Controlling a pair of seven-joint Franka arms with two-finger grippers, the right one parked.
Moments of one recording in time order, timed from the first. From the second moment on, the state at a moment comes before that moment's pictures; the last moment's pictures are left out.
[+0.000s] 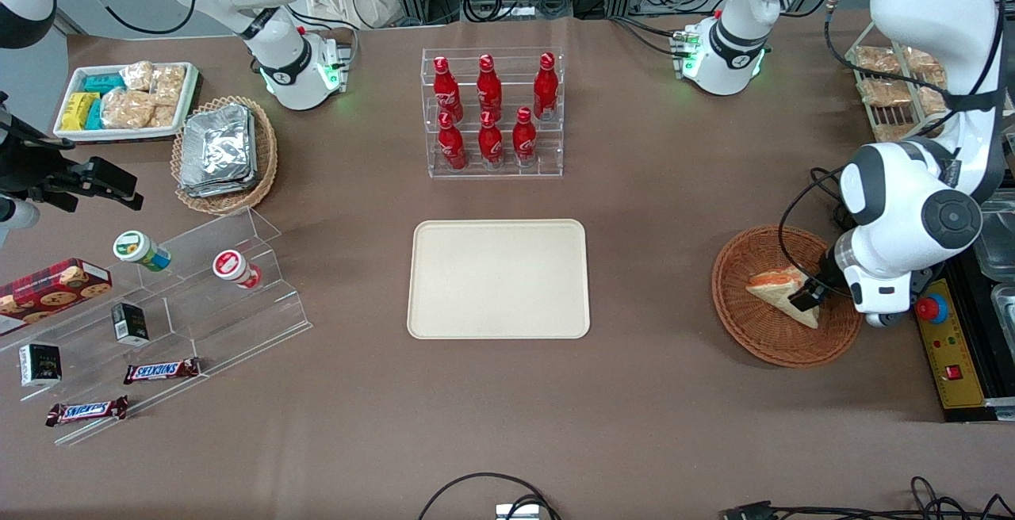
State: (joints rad) arm -0.10 0.33 0.13 -2.00 -0.04 2.27 -0.74
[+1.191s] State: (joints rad) arm -0.10 0.42 0.13 -1.99 -0.10 2.31 -0.74
